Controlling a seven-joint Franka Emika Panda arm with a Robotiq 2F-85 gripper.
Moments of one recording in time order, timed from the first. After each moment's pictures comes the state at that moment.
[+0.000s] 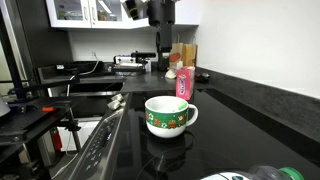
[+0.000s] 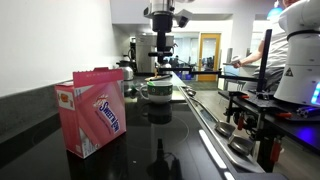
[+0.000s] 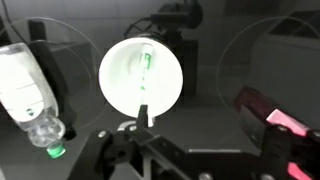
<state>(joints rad) -0.02 0.17 -0.02 -2.20 -0.02 2.43 -0.01</state>
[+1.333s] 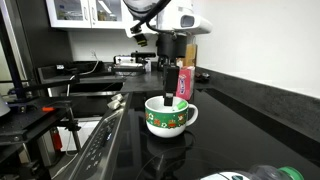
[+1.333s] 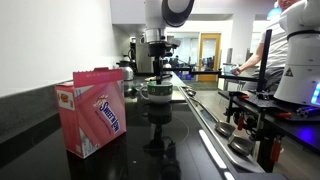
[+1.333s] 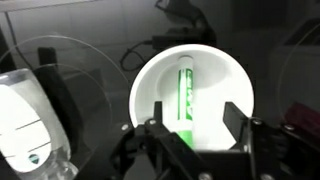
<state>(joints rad) -0.07 0.41 -0.07 -2.07 -0.03 2.43 -0.01</state>
